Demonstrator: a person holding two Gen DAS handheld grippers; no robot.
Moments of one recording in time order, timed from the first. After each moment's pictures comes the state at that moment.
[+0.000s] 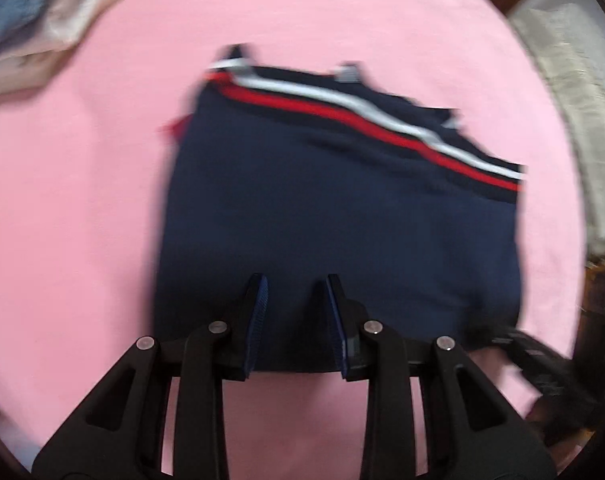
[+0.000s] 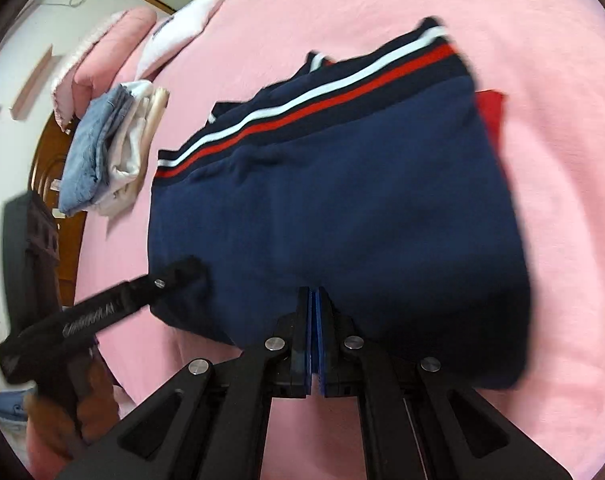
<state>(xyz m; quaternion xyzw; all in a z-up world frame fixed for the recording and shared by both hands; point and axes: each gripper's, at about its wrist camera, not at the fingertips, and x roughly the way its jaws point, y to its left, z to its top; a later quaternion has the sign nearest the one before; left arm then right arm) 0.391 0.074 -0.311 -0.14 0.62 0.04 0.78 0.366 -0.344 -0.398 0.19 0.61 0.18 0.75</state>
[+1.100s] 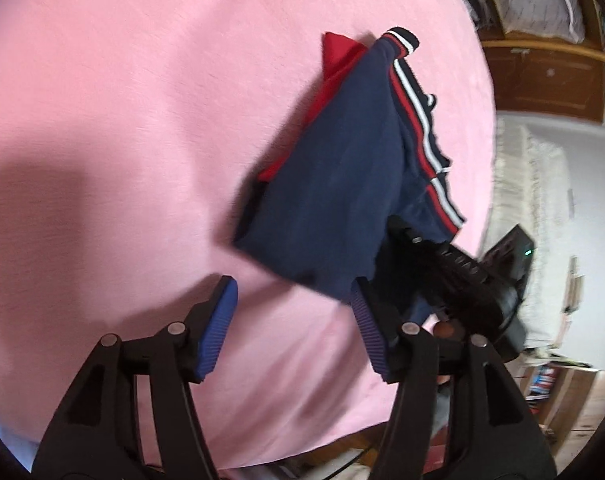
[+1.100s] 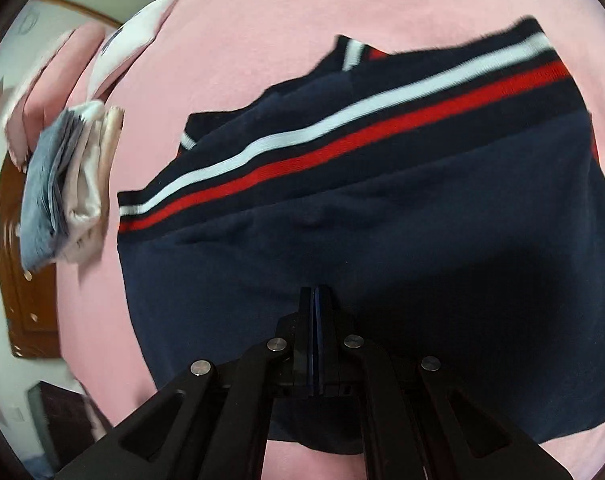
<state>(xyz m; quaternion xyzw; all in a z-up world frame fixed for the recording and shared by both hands) 0.308 0.192 -0.359 -0.48 0.59 -0.06 0.65 0.447 -0.240 -0.438 0.21 0.64 0.08 0.73</state>
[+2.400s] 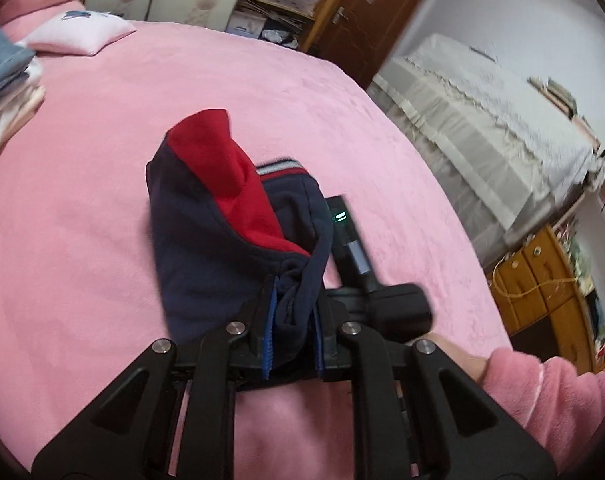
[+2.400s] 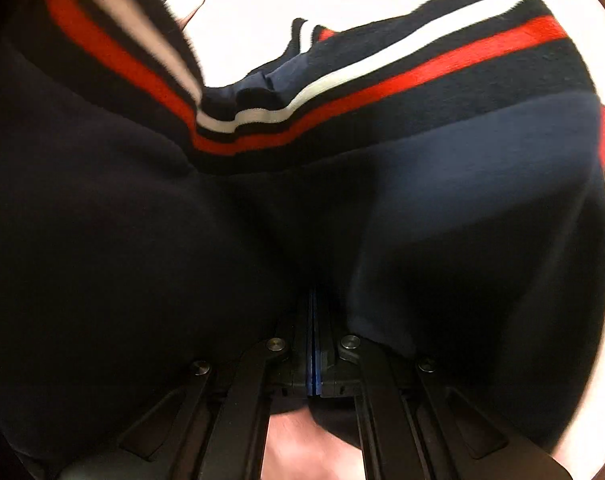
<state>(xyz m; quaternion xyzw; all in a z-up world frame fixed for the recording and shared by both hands) 0.347 -0.072 -0.208 -0.15 0.41 -0.17 0.89 0.443 -0.352 -0.447 0.26 0.67 0.26 0.64</state>
